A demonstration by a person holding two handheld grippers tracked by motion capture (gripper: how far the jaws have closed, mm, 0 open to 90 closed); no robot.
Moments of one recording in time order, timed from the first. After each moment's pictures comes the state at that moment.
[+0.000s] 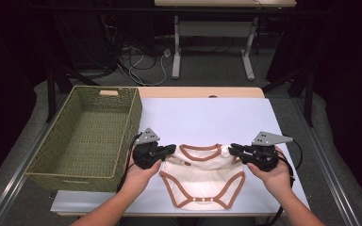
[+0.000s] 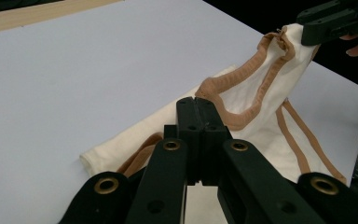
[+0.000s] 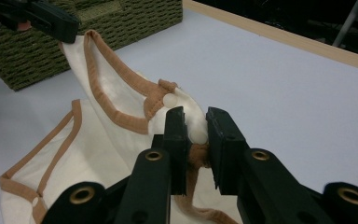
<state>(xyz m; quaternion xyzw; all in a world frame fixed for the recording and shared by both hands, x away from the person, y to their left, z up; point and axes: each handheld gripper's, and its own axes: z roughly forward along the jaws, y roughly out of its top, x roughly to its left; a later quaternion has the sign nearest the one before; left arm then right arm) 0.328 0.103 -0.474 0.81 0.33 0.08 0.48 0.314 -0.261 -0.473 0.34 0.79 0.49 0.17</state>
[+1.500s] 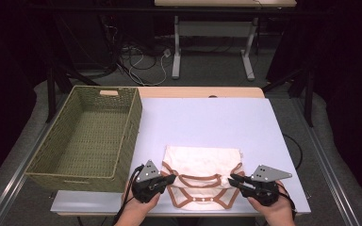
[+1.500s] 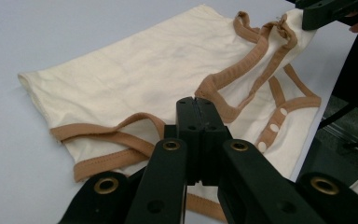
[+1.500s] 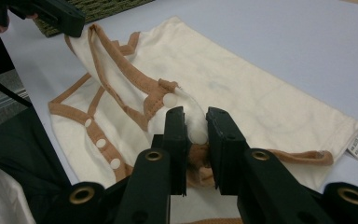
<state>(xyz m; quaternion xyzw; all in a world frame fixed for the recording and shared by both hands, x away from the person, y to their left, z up) 0.262 0.103 -0.524 0.83 0.30 0.08 0.46 0.244 -0.258 -0.520 0.33 0.80 0.47 0.16</state>
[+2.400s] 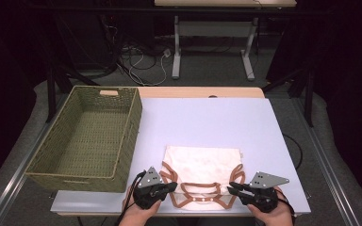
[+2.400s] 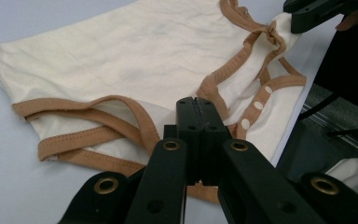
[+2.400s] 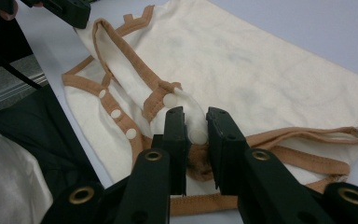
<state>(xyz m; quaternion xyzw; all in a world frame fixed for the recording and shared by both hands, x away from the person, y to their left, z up) 0.251 0.101 -0.536 0.83 0.30 0.06 0.46 0.235 -0.259 -0.536 0.32 0.82 0.46 0.13</state>
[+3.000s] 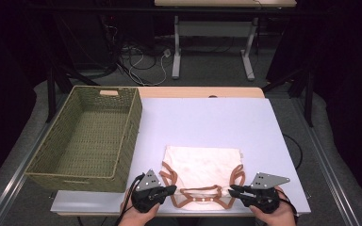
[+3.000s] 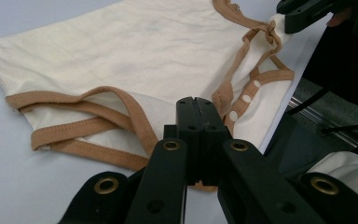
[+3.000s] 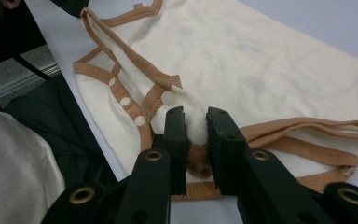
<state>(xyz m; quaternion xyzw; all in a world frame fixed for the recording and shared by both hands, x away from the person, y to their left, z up) 0.243 0.104 -0.534 0.84 0.30 0.05 0.46 0.234 -0.264 -0.535 0.31 0.83 0.45 0.11</state>
